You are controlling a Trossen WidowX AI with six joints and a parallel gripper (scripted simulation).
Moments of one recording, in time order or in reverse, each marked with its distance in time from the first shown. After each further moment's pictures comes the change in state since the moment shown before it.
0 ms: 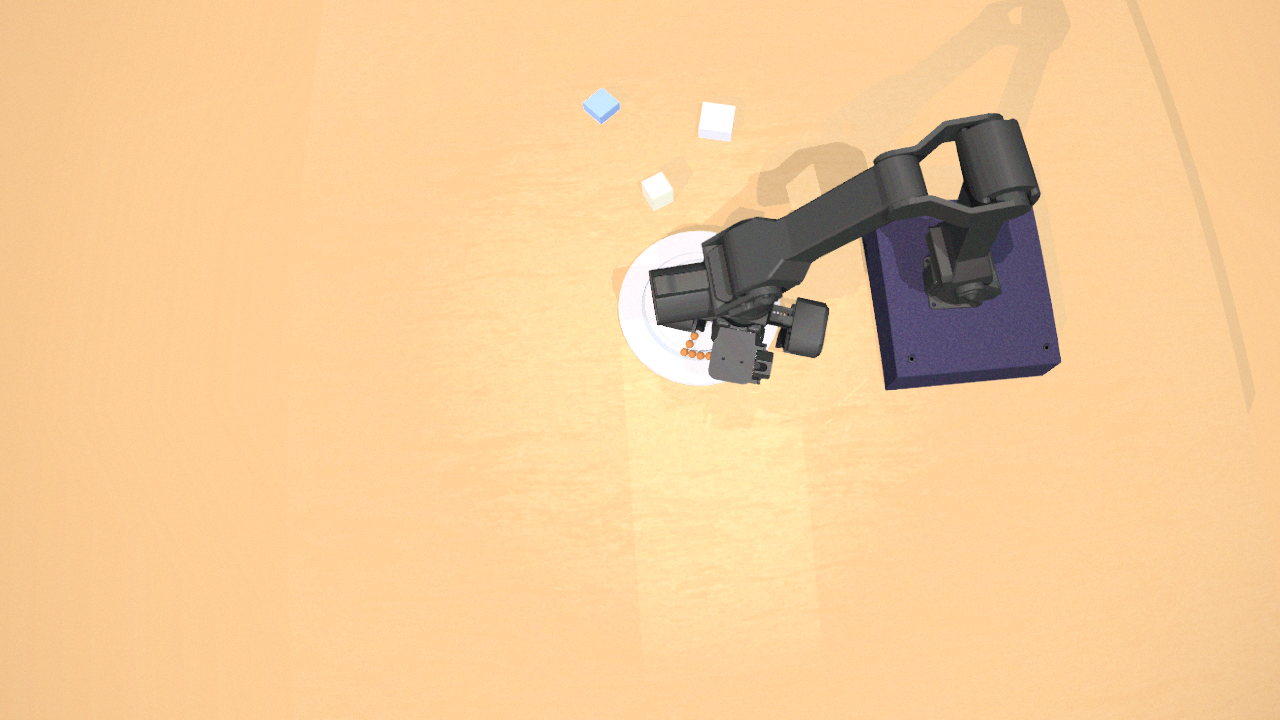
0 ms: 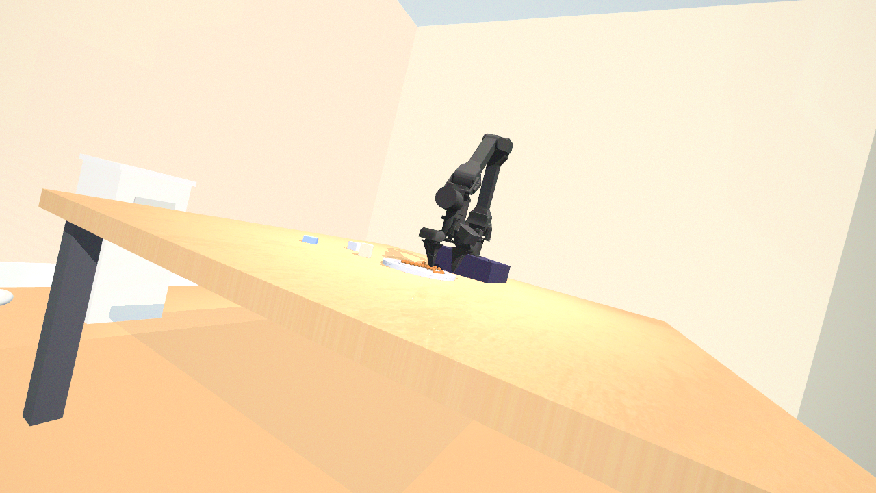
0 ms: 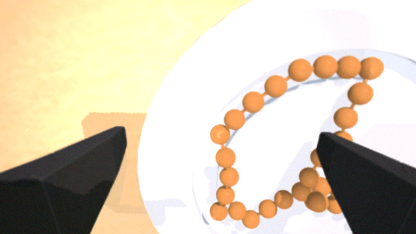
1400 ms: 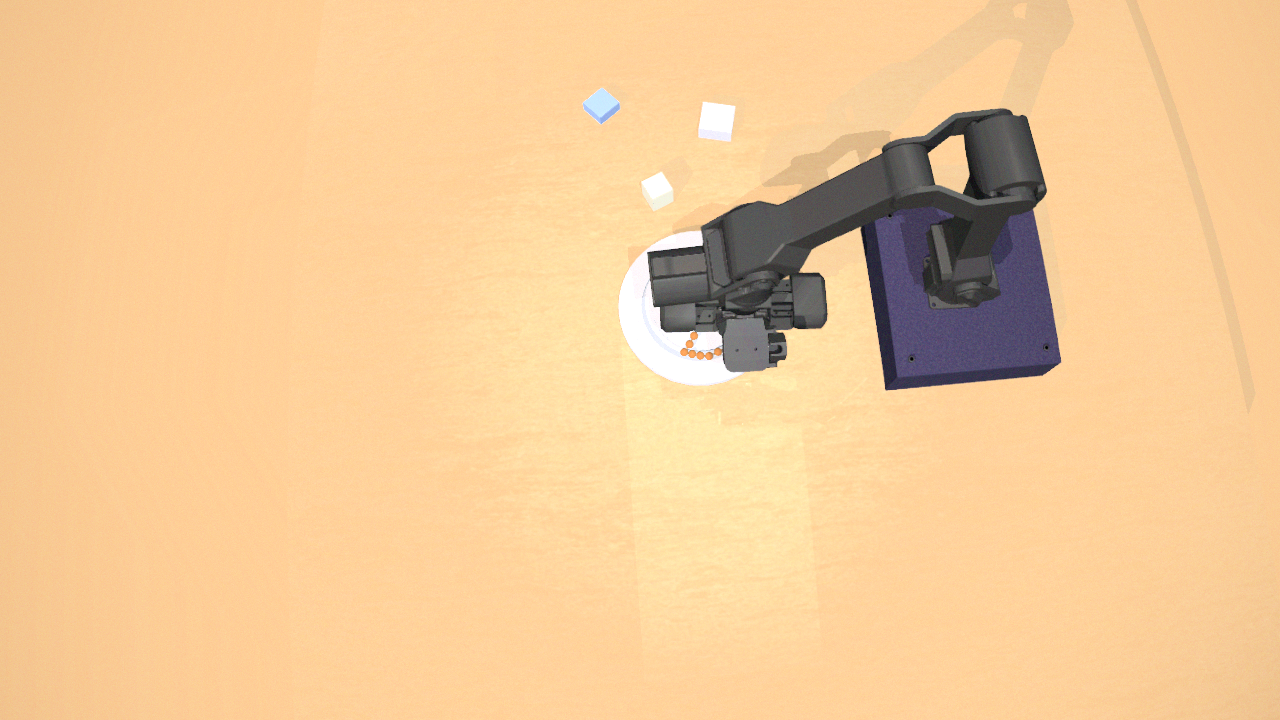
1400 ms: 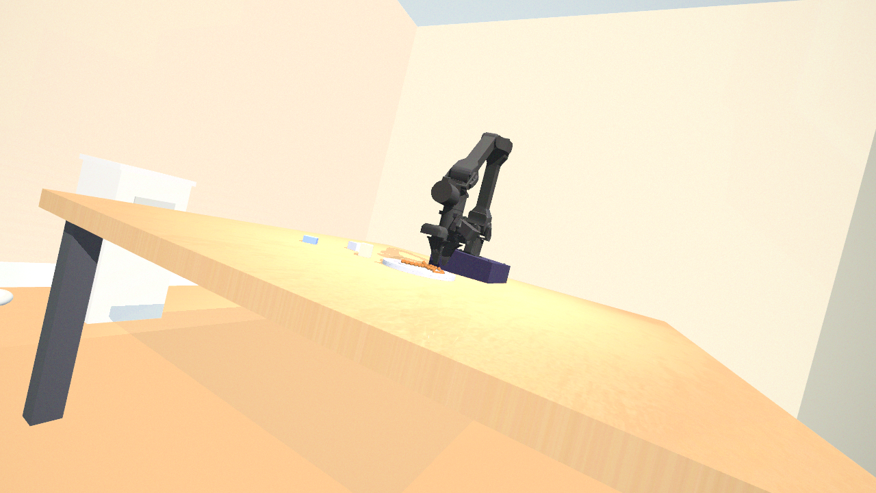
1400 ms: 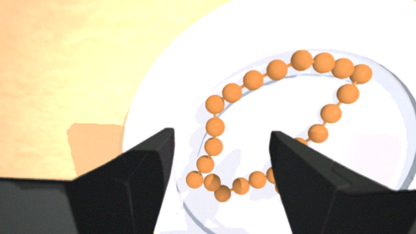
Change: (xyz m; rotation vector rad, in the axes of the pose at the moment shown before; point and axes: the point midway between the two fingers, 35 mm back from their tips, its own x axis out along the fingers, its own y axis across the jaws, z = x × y) arm -0.012 -0.005 -0.010 -0.247 -0.001 -0.007
